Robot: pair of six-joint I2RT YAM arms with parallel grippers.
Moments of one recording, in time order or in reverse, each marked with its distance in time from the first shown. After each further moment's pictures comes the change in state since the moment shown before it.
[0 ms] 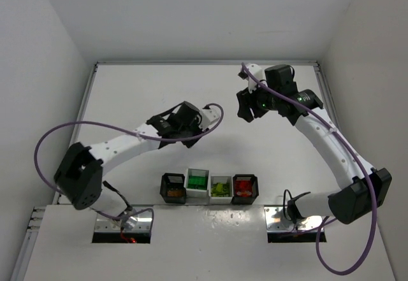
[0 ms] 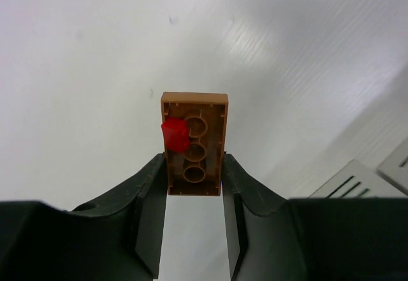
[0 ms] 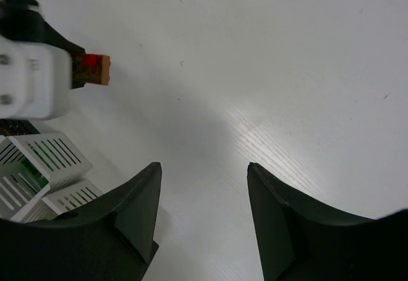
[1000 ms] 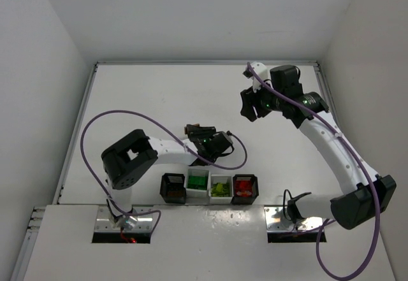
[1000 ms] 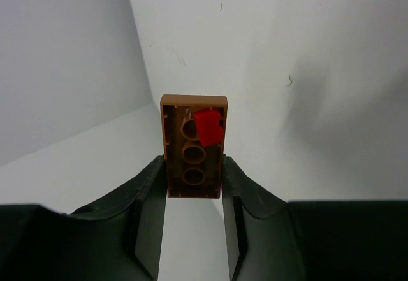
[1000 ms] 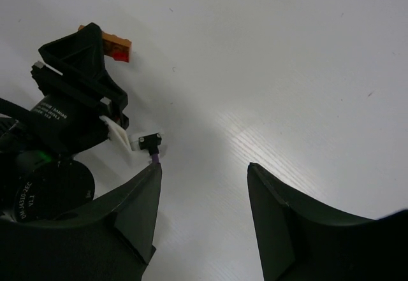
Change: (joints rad) left arm -0.257 0.346 0.031 0.257 -0.927 0.481; right arm -0.016 -0.045 -0.015 0.013 0.013 0.007
